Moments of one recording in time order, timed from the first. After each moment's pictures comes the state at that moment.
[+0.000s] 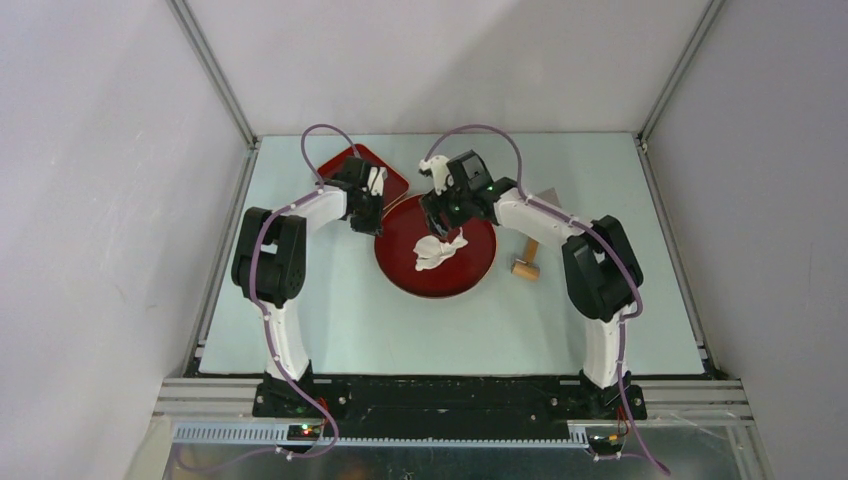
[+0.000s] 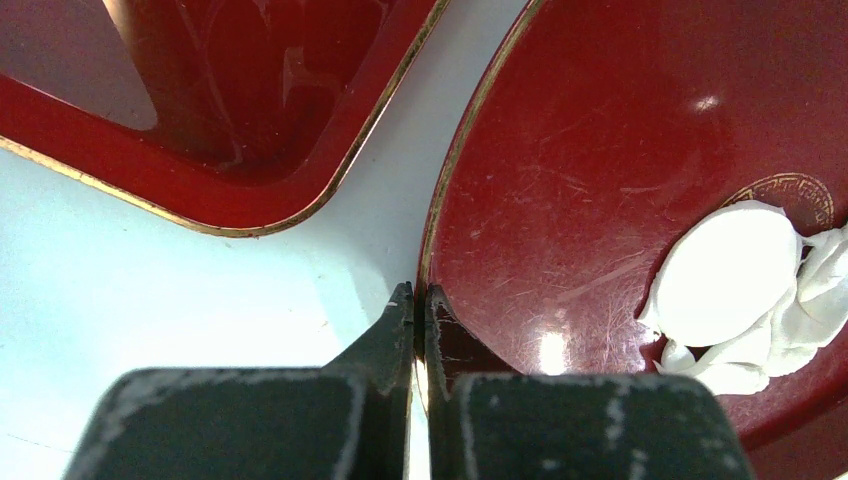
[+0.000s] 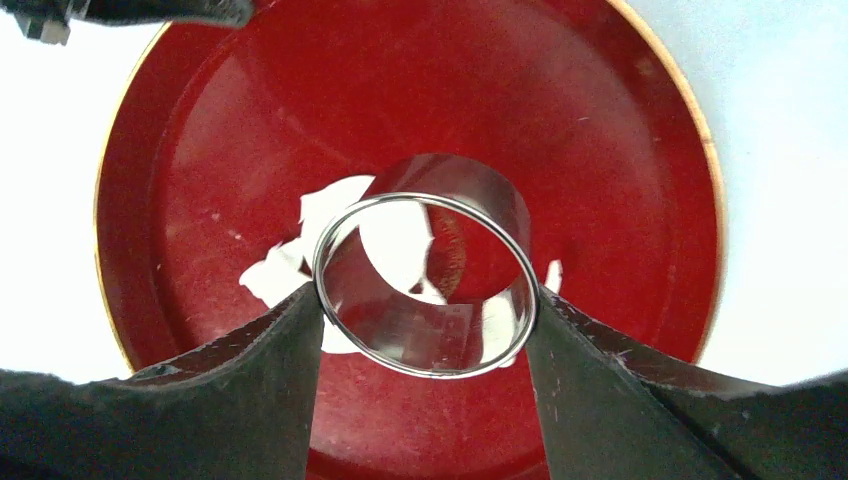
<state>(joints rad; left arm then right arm) -0.26 1.97 1.35 -0.48 0.15 -0.13 0.61 1.96 1.55 -0.38 -0.20 -0.10</state>
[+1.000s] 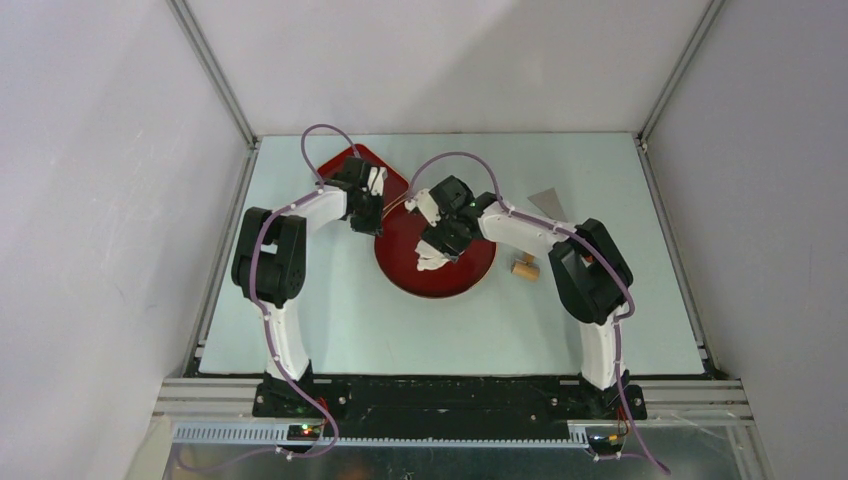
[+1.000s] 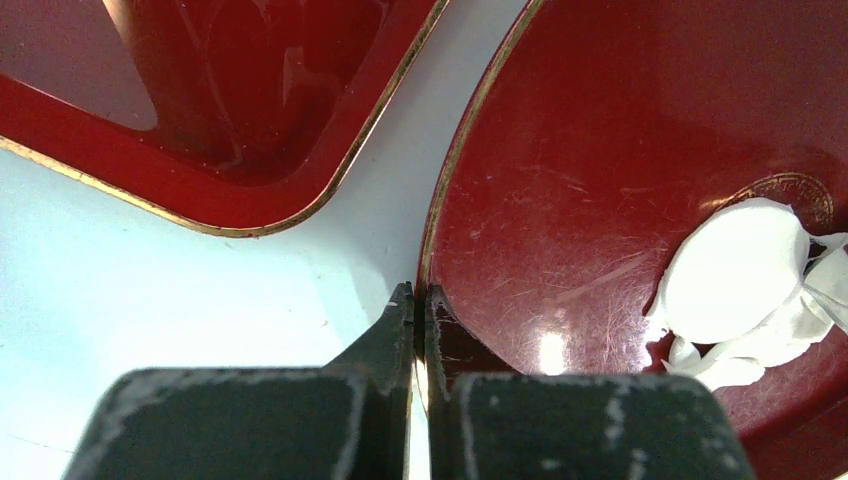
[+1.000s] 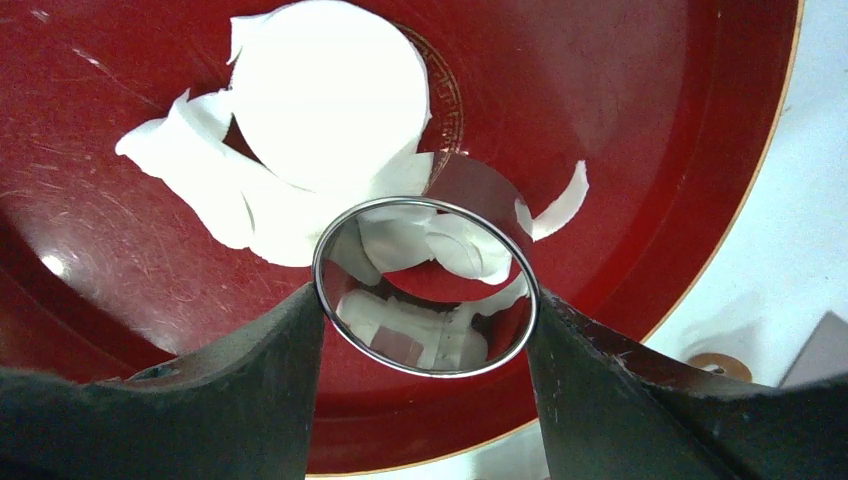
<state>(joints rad) -0.26 1.97 1.35 -0.48 0.15 -0.13 0.71 1.99 1.50 -0.54 0.04 -0.34</state>
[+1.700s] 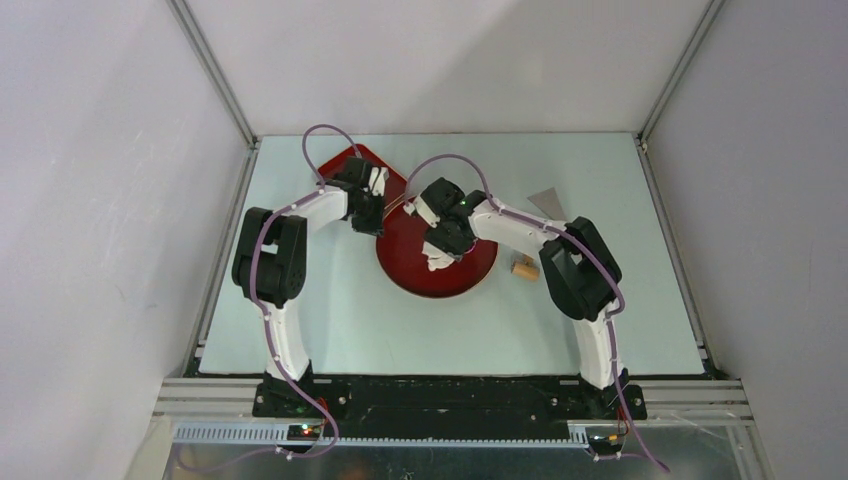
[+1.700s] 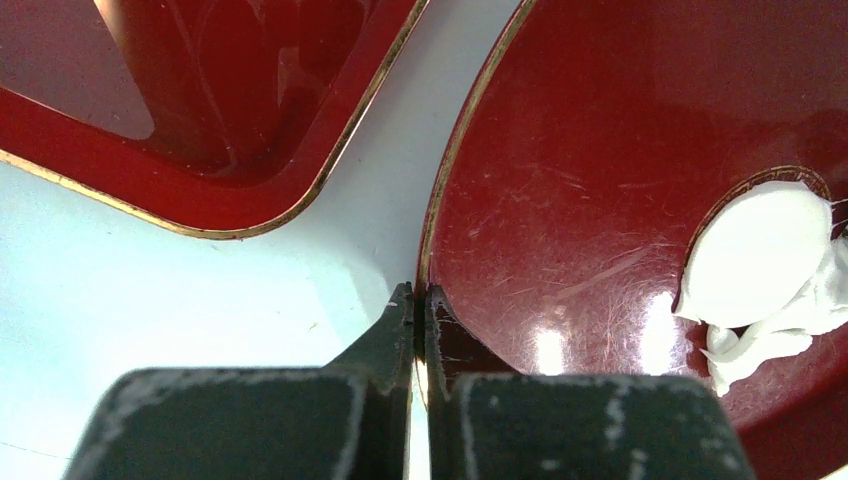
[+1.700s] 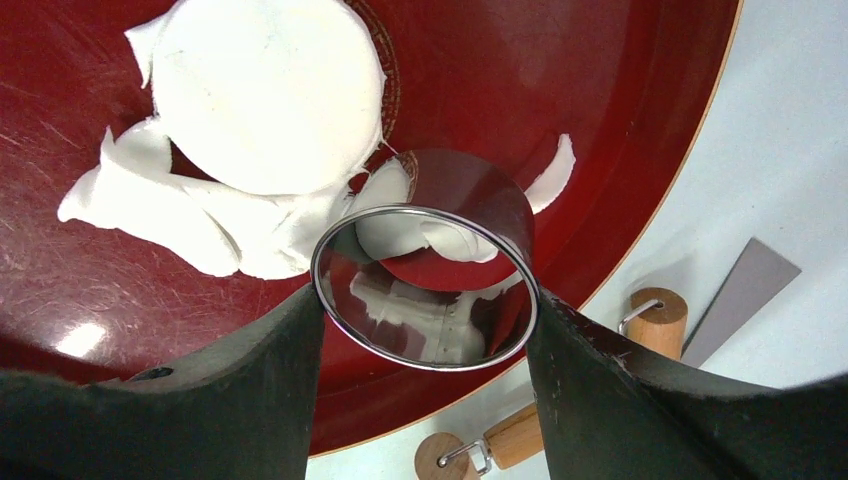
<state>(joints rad) -0.27 1.97 1.35 -0.48 0.16 -0.13 0.74 2.04 1.57 -0.65 0.24 -0.35</state>
